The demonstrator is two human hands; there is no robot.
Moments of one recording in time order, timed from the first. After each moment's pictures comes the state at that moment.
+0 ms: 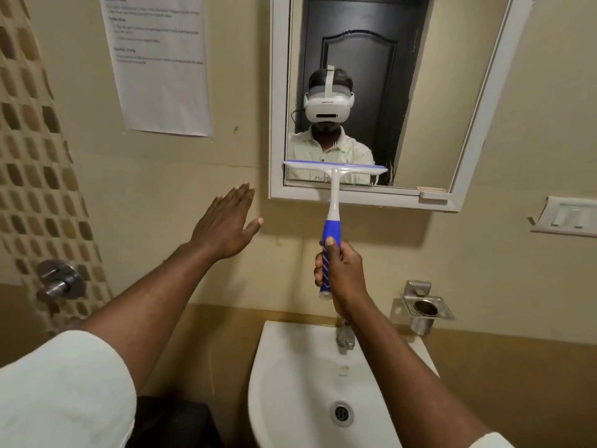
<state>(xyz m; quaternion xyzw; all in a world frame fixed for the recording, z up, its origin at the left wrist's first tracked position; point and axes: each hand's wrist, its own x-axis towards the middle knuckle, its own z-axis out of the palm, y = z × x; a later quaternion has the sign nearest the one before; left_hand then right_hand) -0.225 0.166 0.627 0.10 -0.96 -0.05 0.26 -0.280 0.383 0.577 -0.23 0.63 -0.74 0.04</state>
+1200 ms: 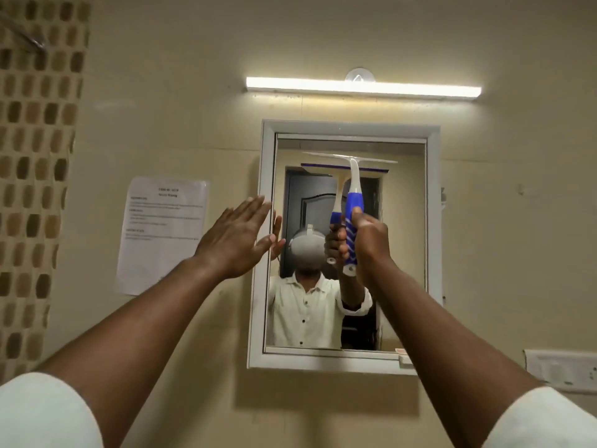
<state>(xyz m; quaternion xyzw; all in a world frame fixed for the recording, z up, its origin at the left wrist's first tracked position) -0.236 0.203 0.869 0.03 -0.89 0.06 0.46 -0.332 0.407 0.872 -0.34 0.50 -0.79 -0.08</state>
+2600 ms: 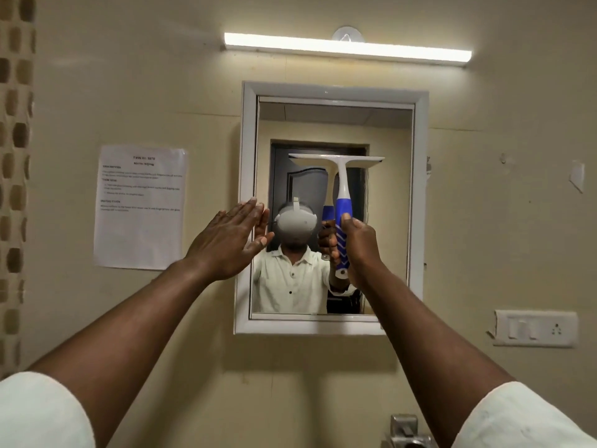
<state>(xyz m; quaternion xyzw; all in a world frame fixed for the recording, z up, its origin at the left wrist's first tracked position) -0.253 0.209 0.819 0.00 -0.92 0.02 0.39 -0.368 0.415 0.813 -0.32 0.55 -0.77 -0.07</state>
